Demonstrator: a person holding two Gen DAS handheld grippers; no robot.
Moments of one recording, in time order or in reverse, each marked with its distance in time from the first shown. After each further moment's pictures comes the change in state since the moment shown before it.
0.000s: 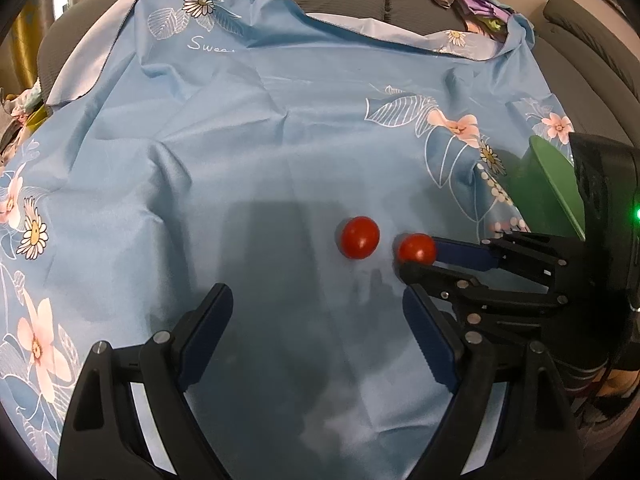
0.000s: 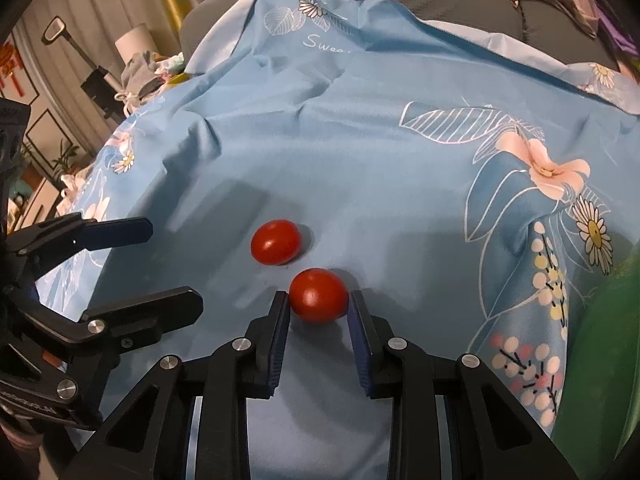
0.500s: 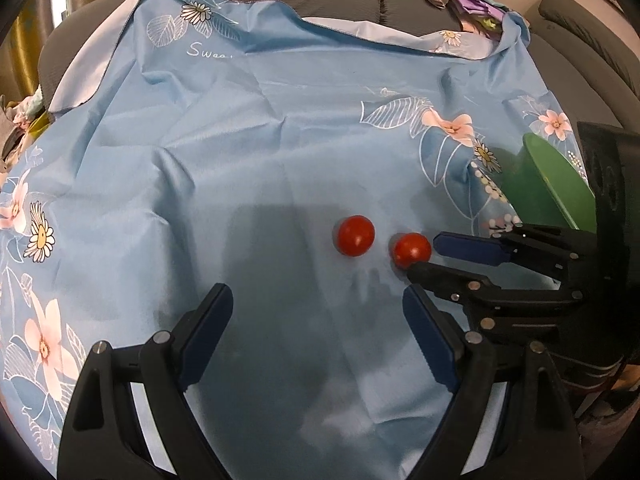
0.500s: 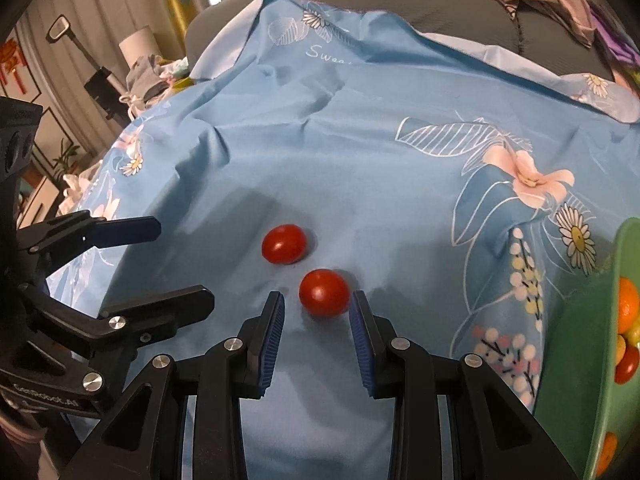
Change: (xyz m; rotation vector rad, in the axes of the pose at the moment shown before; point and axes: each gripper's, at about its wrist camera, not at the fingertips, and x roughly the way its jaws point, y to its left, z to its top) left arm -0.009 0.001 -0.003 0.018 -0.005 0.009; right arm -0.013 0.008 0.001 -0.020 -0.002 -0.008
